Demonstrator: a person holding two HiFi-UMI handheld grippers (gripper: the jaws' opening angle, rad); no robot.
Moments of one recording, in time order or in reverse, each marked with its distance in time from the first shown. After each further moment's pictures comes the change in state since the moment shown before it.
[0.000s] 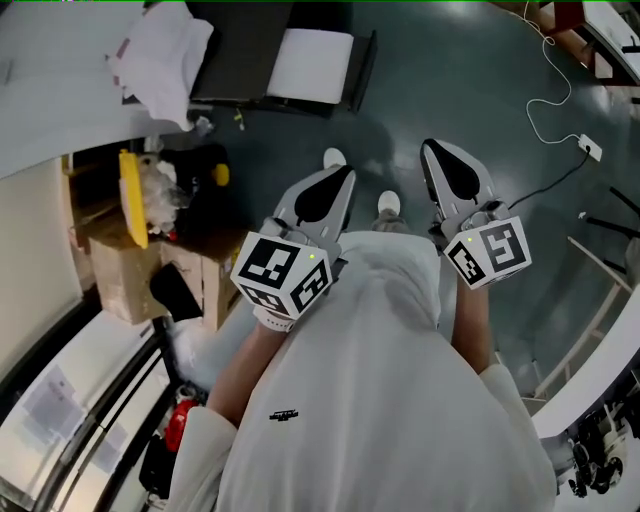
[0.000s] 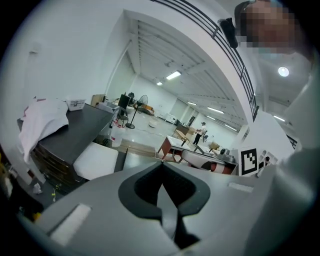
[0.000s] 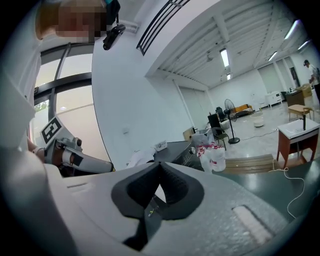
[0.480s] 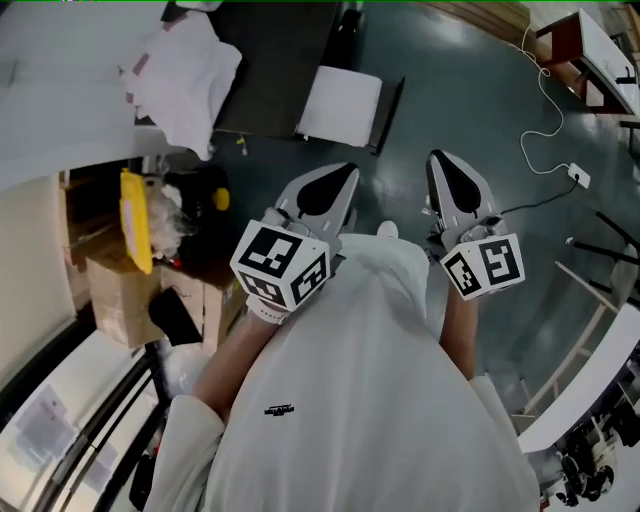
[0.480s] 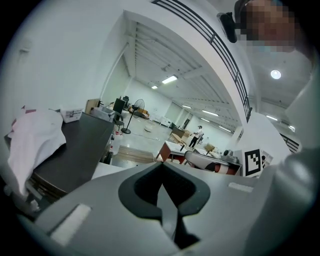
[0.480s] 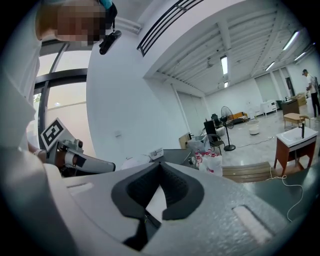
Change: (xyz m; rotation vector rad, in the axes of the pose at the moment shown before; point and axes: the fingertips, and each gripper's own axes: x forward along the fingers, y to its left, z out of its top) left arm 0.013 0.069 0.065 0.045 -0.034 -0.066; right arm 0.072 0.004 0.041 -0.019 -0.058 -0.078
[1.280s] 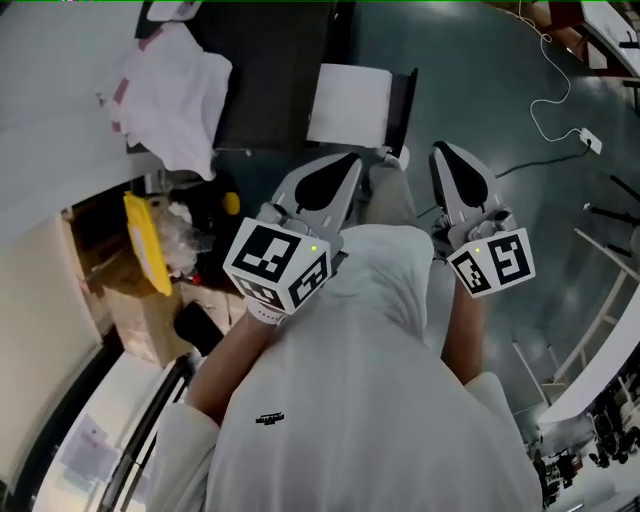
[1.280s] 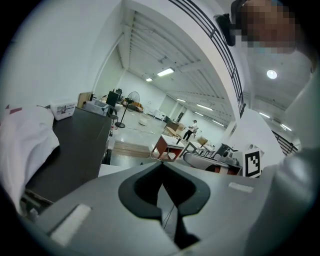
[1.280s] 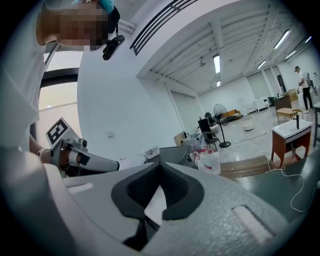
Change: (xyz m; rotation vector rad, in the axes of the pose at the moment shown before) left arm 0.017 0.061 0.010 0.019 0.085 -0.088; right arm 0.055 0.007 -0.021 0.050 -0.007 -0.064
